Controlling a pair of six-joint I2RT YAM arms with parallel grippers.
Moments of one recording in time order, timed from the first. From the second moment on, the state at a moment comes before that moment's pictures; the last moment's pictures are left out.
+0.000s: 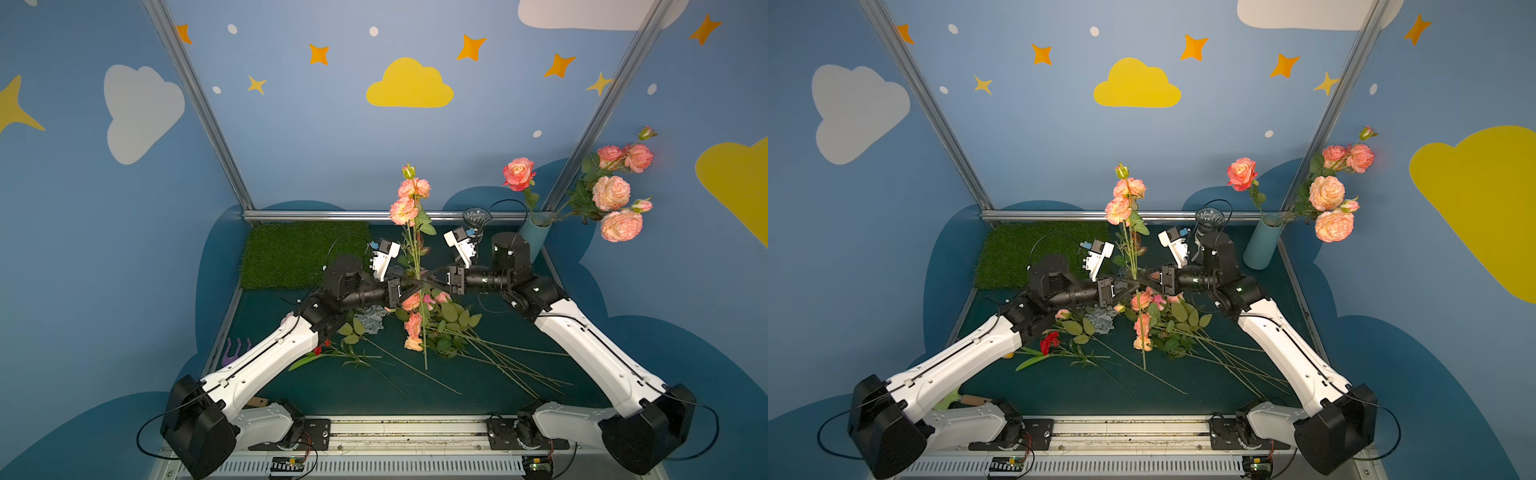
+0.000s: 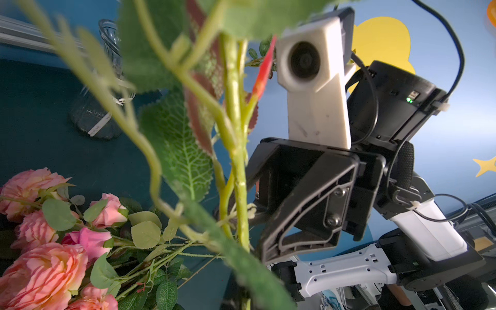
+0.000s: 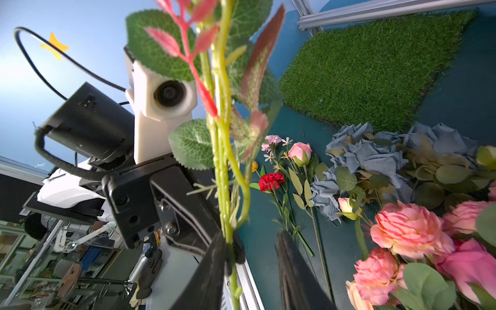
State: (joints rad) left arm -0.63 1.23 1.00 0.05 0.59 -0.68; right arm 0.52 1.22 1.17 -0.36 -0.81 0.44
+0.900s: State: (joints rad) left arm -0.63 1.27 1.05 0.04 0.60 -0.68; right arm 0.59 1.22 1.15 -0.45 -0.82 0.38
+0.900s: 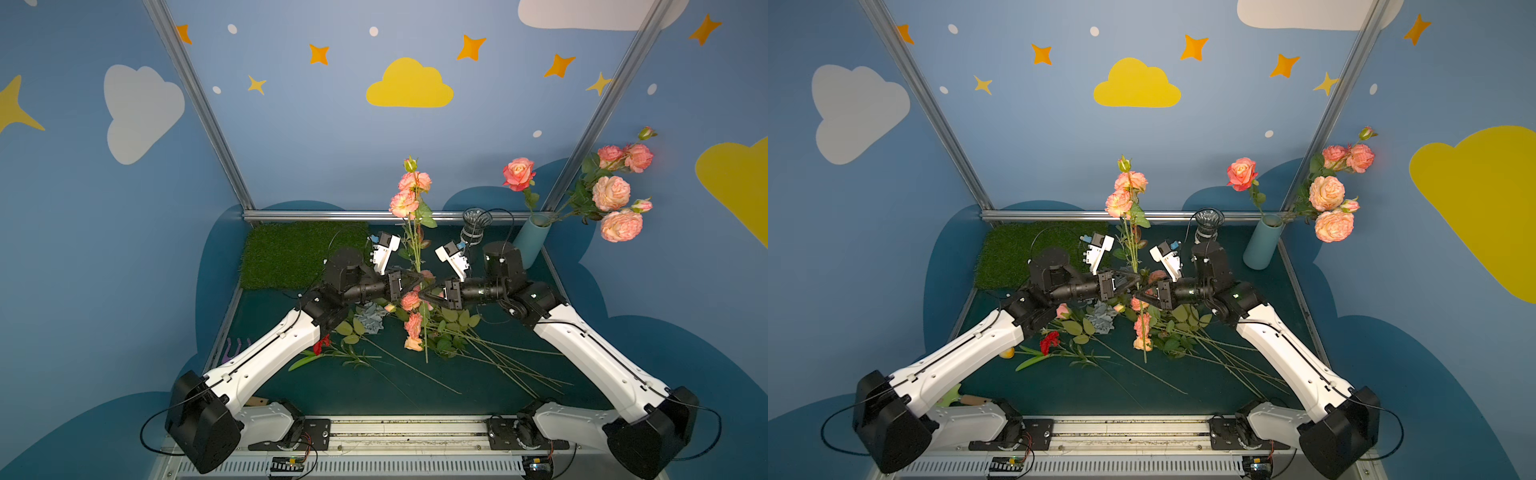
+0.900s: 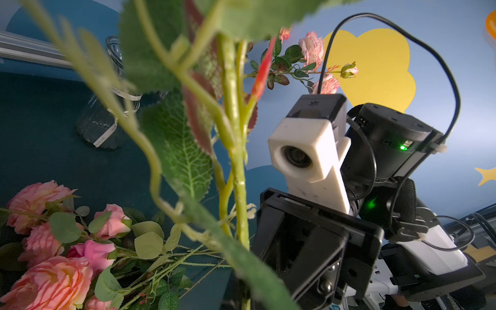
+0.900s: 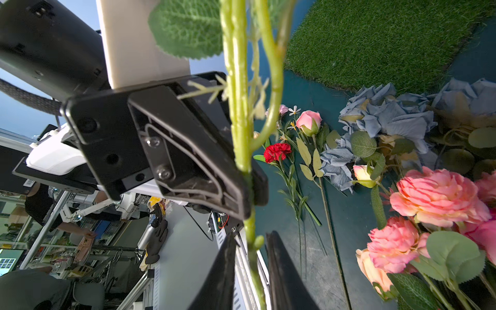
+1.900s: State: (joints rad) left arm -0.64 1.13 1.04 -0.09 0.42 -0.62; right arm 0.59 1.11 1.17 -0.42 -0.06 0.25
